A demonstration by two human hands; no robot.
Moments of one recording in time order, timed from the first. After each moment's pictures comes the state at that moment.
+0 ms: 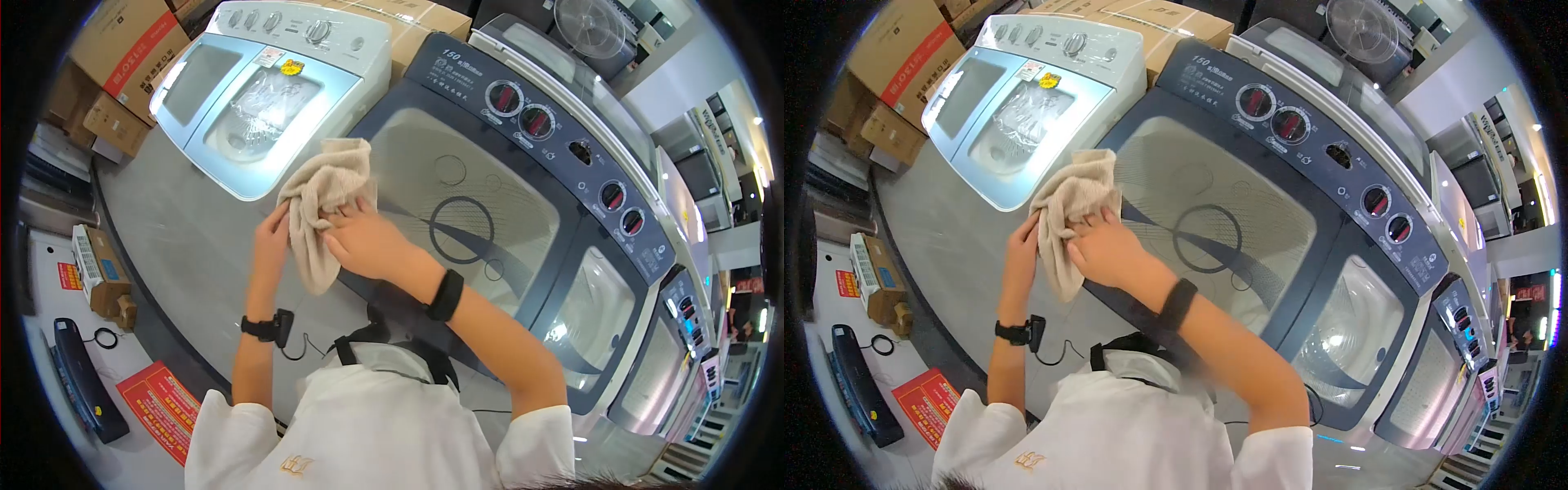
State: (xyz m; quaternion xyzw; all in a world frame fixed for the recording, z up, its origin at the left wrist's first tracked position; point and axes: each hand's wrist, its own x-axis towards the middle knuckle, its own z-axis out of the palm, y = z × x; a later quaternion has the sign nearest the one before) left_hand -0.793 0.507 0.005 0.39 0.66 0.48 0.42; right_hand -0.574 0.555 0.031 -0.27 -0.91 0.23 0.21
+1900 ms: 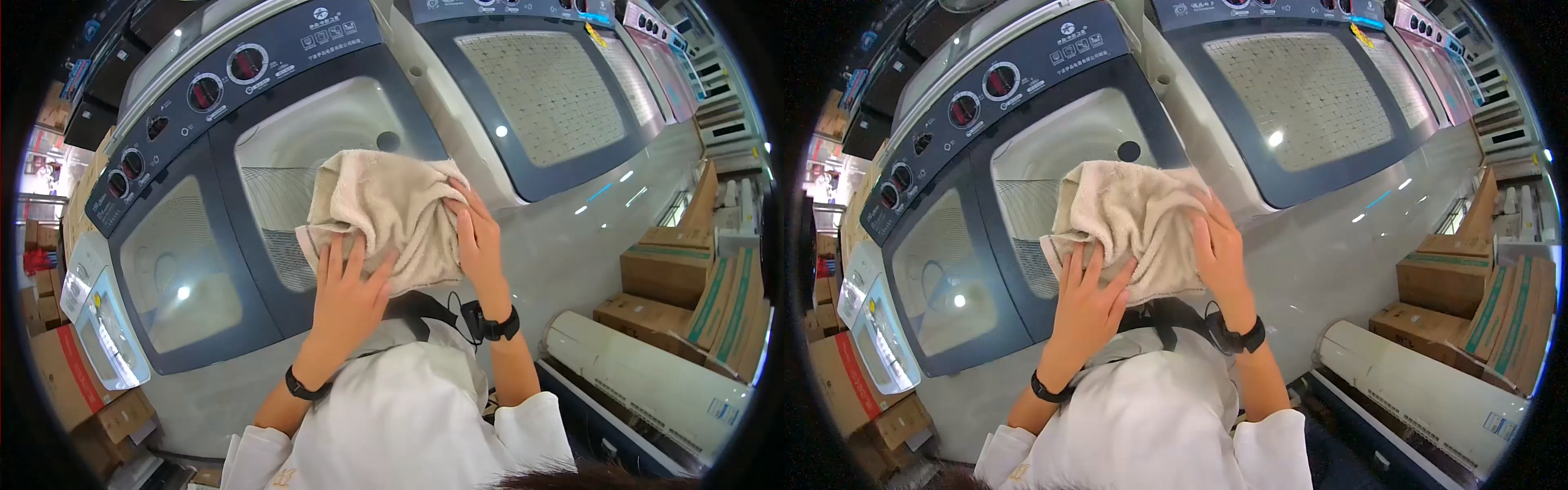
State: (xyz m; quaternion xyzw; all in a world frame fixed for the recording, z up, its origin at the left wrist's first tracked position) left_hand -0.282 0.297 0.065 0.97 0.14 0.06 0.17; right_hand -0.078 0.157 0.019 -0.77 -0.39 0.06 0.51
